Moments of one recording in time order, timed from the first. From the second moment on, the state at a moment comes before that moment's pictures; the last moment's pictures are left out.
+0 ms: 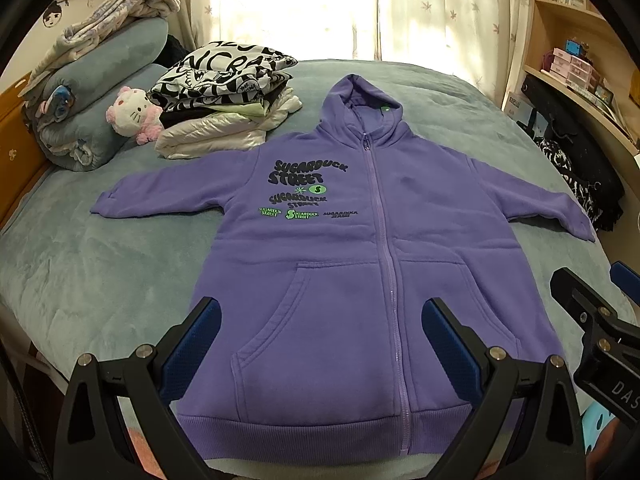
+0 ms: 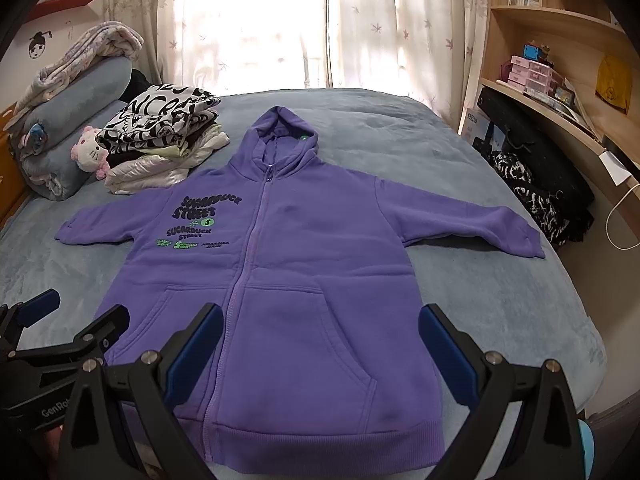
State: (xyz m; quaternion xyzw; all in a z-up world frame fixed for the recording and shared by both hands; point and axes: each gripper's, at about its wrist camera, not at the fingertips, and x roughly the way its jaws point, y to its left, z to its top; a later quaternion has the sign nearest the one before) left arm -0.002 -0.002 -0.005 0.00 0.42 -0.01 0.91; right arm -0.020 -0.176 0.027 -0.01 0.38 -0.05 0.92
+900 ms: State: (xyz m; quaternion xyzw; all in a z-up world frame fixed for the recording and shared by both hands) left arm -0.008 -0.008 0.000 -0.01 0.43 -0.02 0.90; right arm -0.033 -0.179 0.039 -0.01 0.37 -0.05 0.93
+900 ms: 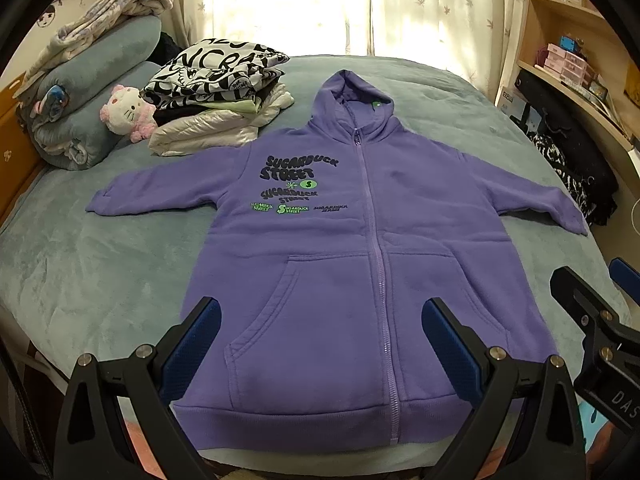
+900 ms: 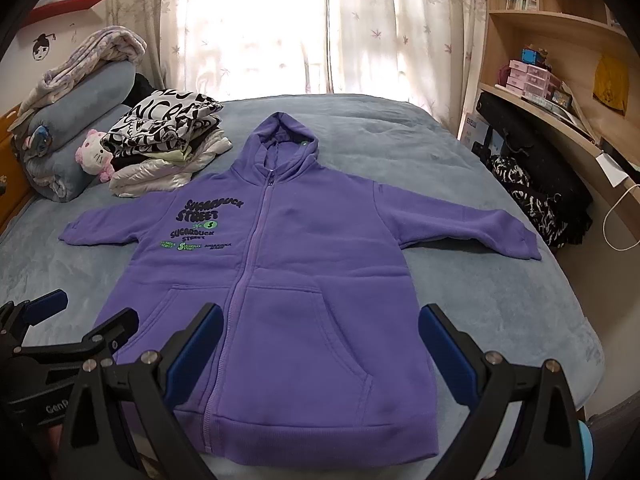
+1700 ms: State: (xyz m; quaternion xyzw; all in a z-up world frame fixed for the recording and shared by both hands) left arm -0.003 -0.036 0.019 0.02 0.39 -0.03 0.92; right arm -0.031 -0.197 0.050 -0.01 0.36 -0.04 0.93
